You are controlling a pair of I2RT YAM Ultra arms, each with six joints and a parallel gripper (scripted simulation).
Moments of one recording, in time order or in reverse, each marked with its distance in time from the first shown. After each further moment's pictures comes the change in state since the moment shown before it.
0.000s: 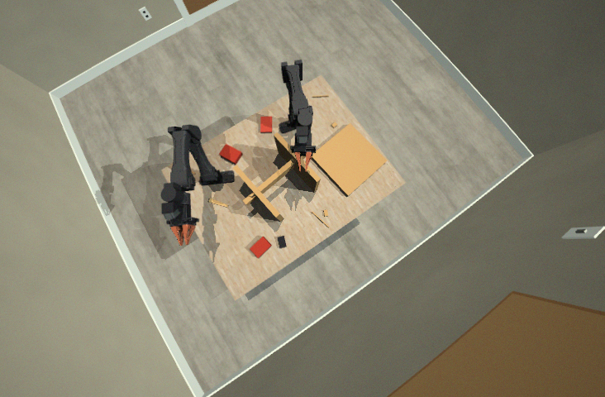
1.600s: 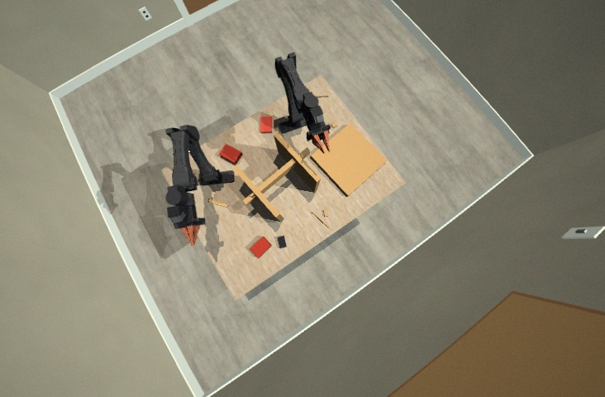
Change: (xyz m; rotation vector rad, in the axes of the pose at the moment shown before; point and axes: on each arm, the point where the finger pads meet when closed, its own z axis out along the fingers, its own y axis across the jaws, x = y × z) left arm 0.017 0.093 -0.087 -0.399 -0.125 -0.083; right arm 0.020 0.025 0.003 -0.057 0.096 0.025
